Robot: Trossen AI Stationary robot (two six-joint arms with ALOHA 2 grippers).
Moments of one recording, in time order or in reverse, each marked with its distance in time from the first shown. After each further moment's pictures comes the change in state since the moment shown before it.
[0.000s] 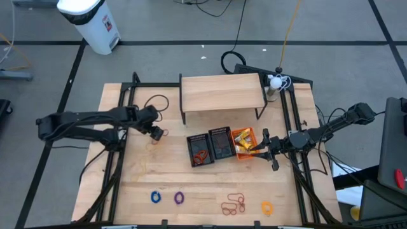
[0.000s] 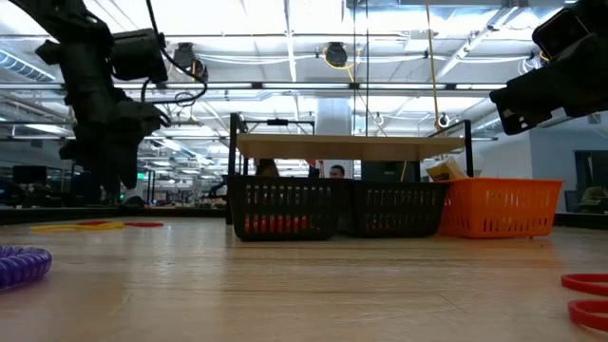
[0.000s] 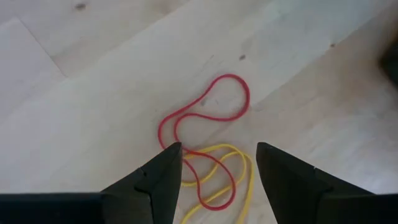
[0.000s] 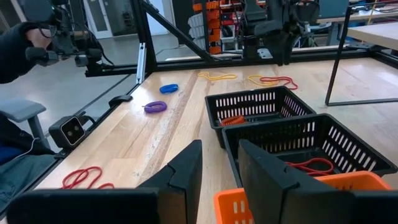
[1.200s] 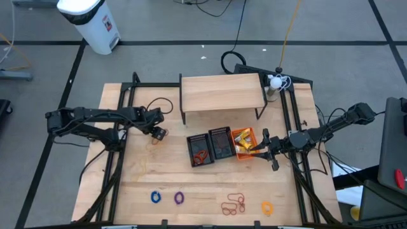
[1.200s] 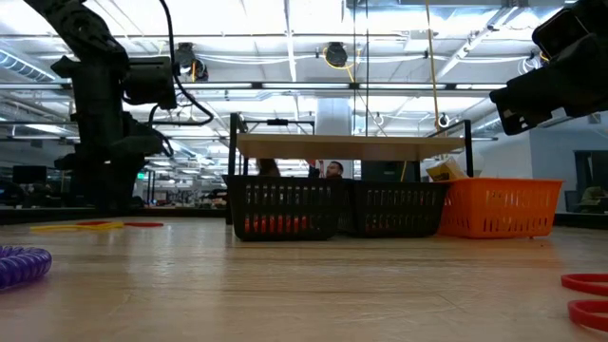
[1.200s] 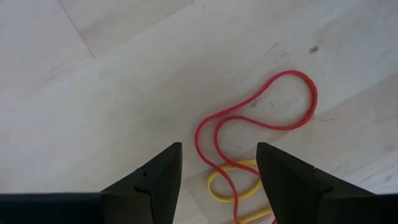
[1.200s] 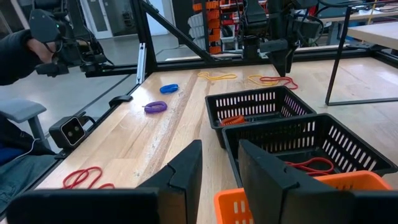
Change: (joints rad) left arm 0.007 0.176 -0.001 0.011 -0.073 -0.060; right arm 0.000 0.000 0.000 0.000 0.000 0.003
